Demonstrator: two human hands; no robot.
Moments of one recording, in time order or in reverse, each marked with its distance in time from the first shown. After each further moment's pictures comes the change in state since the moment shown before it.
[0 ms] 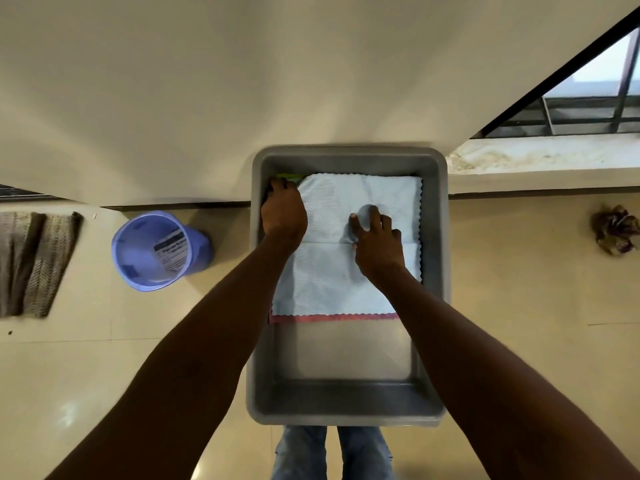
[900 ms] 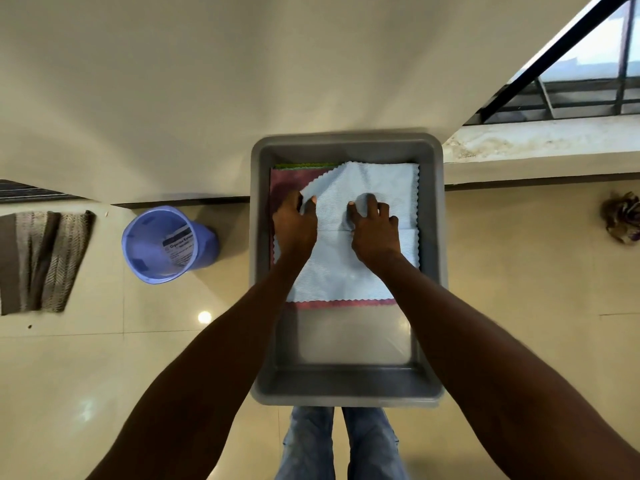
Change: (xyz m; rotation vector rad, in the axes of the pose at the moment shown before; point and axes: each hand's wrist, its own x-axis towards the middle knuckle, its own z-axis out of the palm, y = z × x) left_hand -0.063 0.017 0.013 -0.924 0.211 -0.108; right_hand -0.001 0.001 0.005 0.053 0.043 -0.009
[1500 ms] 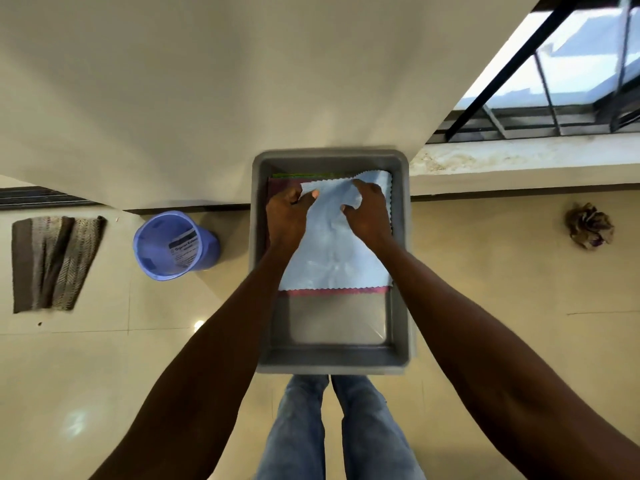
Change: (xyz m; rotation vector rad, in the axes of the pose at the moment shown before) left_hand -0.039 0.071 -0.042 -0.189 -0.134 -0.026; right_hand -0.038 -0.001 -0.092 0.731 0.252 0.108
